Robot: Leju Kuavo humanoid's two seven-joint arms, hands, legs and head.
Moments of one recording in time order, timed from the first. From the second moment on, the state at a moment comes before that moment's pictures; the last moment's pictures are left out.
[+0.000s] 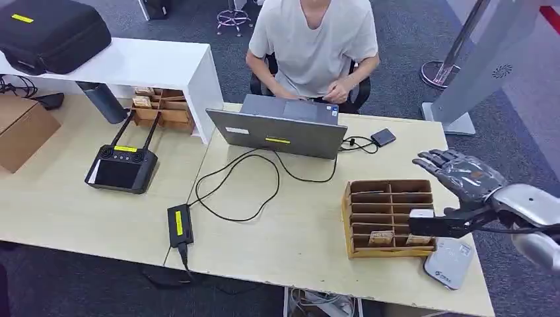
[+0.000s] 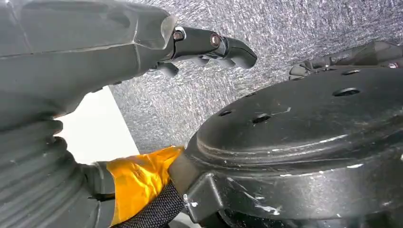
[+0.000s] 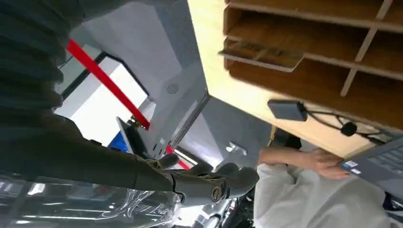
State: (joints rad) left arm 0.05 0.09 -1.37 -0.33 1.28 0.22 -0.16; right arm -0.84 -0.95 1.08 -1.50 0.63 0.14 0.00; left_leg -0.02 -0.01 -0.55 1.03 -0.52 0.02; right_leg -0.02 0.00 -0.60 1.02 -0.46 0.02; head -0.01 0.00
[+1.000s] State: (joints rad) left arm 0.06 0.12 -1.38 -0.41 1.35 0.29 -0.16; right arm -0.31 -0.82 0.65 -1.60 0.90 -0.13 -0.02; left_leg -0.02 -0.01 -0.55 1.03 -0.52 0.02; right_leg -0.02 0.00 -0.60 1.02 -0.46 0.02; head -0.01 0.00
